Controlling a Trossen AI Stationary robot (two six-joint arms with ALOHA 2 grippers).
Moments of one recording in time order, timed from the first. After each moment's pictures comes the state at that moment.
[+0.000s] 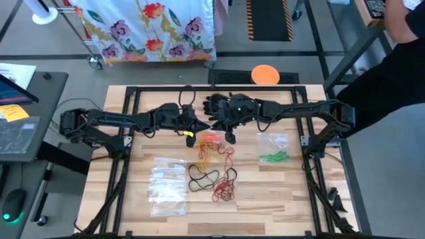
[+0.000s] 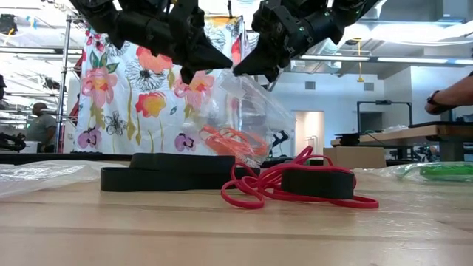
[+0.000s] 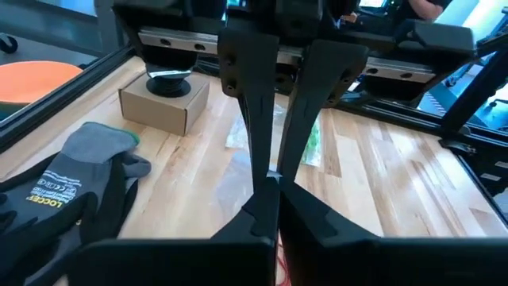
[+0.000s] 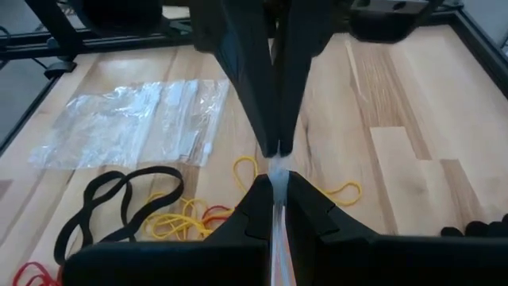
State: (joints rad) left arm 0.22 1.33 0.72 0.34 0.15 -0.16; right arm -0.24 1.63 1.12 -0.07 -0.29 -0.08
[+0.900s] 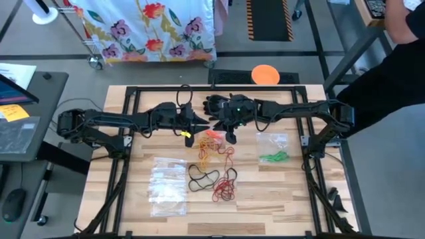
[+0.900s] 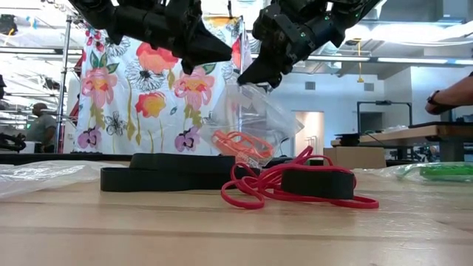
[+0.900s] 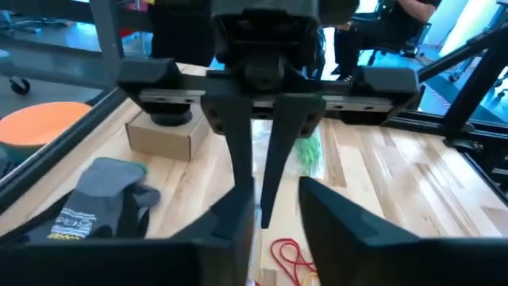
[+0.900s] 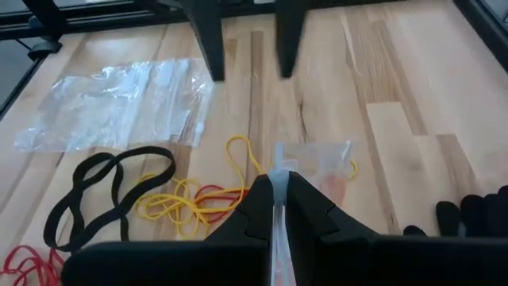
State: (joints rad) left arm 0.21 1.31 0.72 0.36 0.13 -0.07; right arm -0.24 1.63 1.11 -0.08 -0.28 -0.08
